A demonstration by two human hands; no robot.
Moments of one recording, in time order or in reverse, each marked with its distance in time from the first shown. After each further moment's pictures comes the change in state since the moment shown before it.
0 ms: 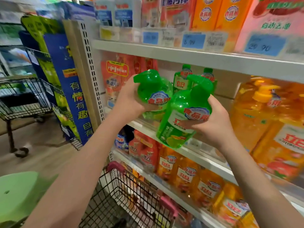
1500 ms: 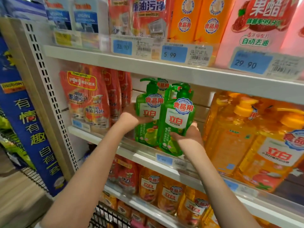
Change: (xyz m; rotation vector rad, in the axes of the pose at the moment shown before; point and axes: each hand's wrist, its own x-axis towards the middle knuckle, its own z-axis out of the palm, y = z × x) left_hand 0.099 -0.083 0.081 -0.108 -0.309 -0.239; right_hand 0.054 0.099 0.028 -0.274 0.214 0.703
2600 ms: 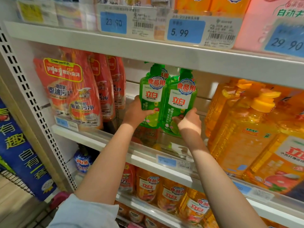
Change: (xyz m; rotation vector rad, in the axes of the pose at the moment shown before) left_hand 0.073 -0.040 0.039 0.209 0.150 0.214; right_hand 0.055 -0.016 0.020 -0.194 0.175 0.044
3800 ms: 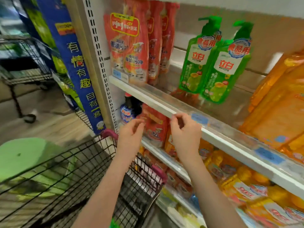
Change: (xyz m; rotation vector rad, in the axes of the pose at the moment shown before) left_hand -0.273 -0.021 -0.043 -0.211 0.327 -0.363; right_hand -0.186 0.036 0.038 0.313 -0.087 -0.537
